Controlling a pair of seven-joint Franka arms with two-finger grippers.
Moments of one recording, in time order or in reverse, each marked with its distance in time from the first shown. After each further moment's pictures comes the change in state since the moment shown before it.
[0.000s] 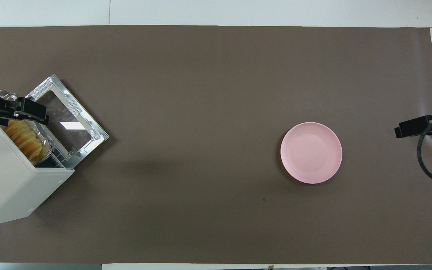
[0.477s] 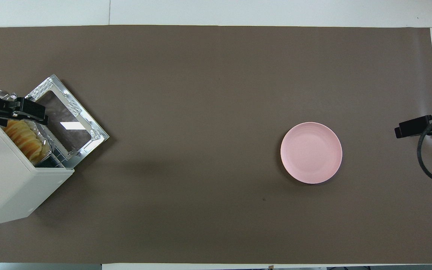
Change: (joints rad) left arm 0.005 0.000 0.000 0.000 0.000 0.000 0.000; right arm 0.000 0.000 0.000 0.000 0.000 0.000 0.000
